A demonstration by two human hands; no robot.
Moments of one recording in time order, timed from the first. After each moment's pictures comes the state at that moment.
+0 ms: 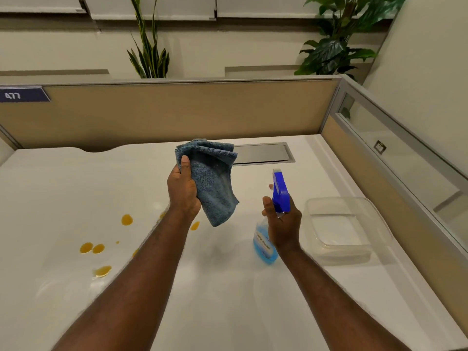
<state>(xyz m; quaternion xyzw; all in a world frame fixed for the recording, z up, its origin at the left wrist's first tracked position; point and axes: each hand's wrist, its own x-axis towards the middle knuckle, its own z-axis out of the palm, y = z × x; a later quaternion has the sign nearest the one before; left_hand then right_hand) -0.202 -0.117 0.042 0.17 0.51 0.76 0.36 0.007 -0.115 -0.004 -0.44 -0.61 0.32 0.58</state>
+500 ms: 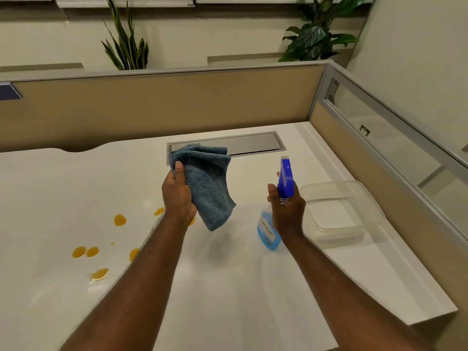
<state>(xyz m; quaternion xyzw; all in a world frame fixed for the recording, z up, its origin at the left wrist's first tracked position) -0.207 -0.129 0.015 0.17 0.53 0.74 0.38 0.010 -0.110 -0.012 -0.52 -0.58 0.26 0.57</state>
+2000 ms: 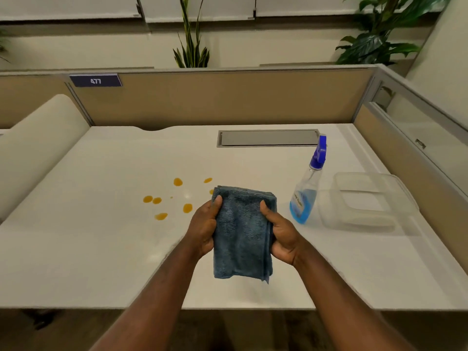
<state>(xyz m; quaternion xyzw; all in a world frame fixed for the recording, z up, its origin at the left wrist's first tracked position) -0.180 -0.331 -0.002 0.18 0.54 0.62 0.54 -0.008 -0.265 0.001 -0.29 -0.32 0.87 0.23</state>
